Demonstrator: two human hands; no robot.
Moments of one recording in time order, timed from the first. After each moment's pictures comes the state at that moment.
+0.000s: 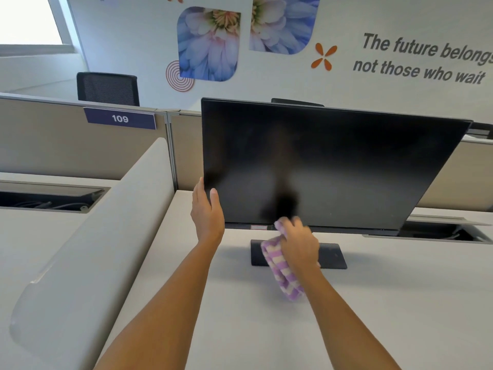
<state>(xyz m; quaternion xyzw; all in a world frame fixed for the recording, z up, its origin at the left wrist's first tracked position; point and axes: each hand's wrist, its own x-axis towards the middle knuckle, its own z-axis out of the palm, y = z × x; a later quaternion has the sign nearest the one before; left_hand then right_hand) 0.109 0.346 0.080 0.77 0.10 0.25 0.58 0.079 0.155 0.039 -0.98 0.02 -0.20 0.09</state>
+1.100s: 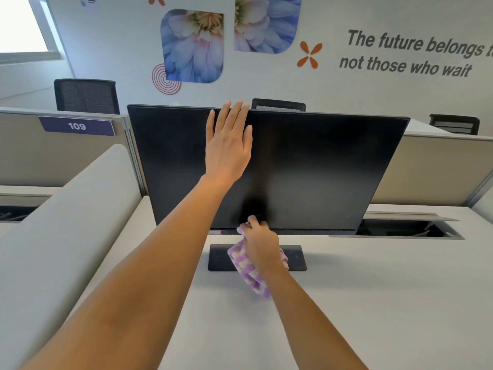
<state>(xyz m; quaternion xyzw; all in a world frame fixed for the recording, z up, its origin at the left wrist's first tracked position) 0.144 0.208 0.225 0.87 -0.14 0.44 0.19 0.096 0.101 0.043 -0.98 -0.12 -0.15 0.09</state>
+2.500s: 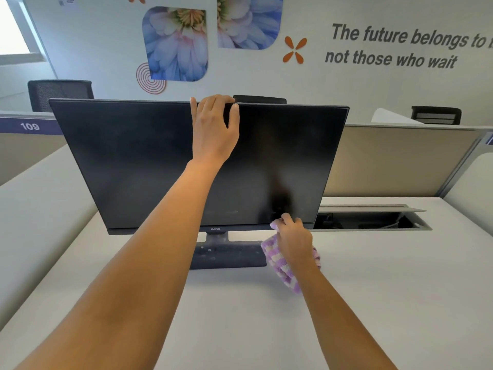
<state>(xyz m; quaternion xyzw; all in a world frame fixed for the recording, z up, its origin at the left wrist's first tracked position) 0.146 0.104 0.246 0.82 -0.14 0.45 0.33 0.095 -0.087 0.029 -0.98 -0.02 -0.17 0.06</state>
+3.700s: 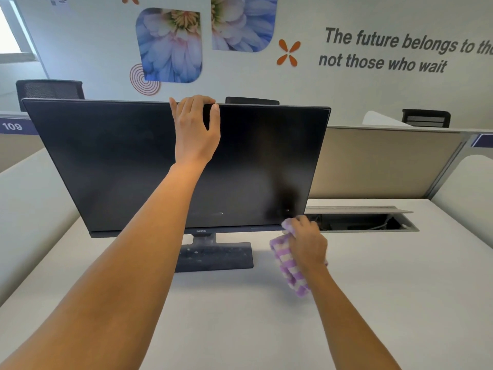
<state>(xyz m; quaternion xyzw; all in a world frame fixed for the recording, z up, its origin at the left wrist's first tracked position) 0.151 0.098 0.241 0.79 -0.12 0.48 0.35 0.083 -0.142 0.023 -0.94 0.02 -0.32 0.09</state>
